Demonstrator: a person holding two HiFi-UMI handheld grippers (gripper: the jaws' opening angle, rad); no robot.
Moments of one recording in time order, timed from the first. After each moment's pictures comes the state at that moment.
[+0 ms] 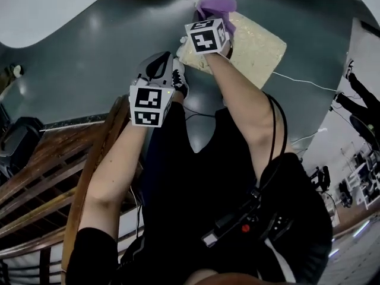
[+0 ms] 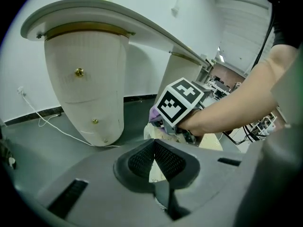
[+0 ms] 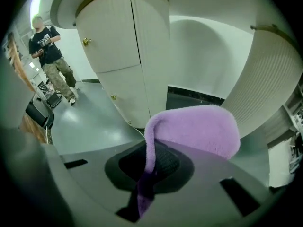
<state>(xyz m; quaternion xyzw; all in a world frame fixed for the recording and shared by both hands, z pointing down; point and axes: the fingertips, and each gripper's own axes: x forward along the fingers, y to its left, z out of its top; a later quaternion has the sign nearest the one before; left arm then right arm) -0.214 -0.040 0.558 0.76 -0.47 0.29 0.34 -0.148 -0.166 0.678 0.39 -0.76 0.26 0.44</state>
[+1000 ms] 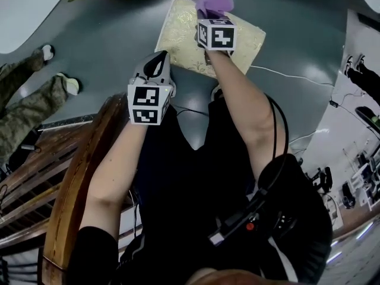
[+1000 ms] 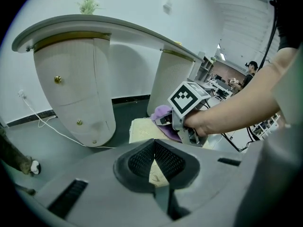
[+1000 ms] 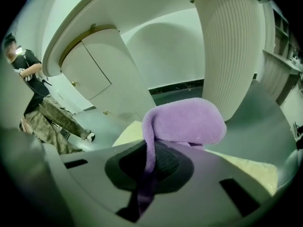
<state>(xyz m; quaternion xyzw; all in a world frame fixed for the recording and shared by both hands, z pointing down) -0.114 -0.035 0.550 0.75 -0.48 0.30 0.33 -0.031 -0.159 0.671 0.42 -0.75 0.40 0.32</state>
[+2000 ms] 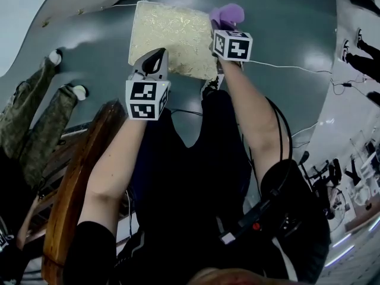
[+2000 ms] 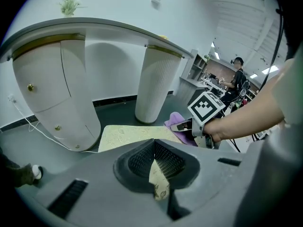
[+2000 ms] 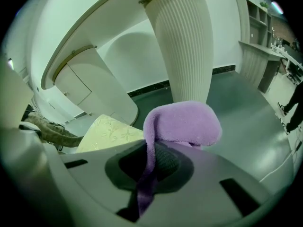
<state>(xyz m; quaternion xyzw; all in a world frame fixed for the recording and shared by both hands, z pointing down) -0.007 -0.052 0.549 0.77 -0.45 0.30 0.33 0.142 -0.130 0.672 0.47 -0.71 0.43 0.30</state>
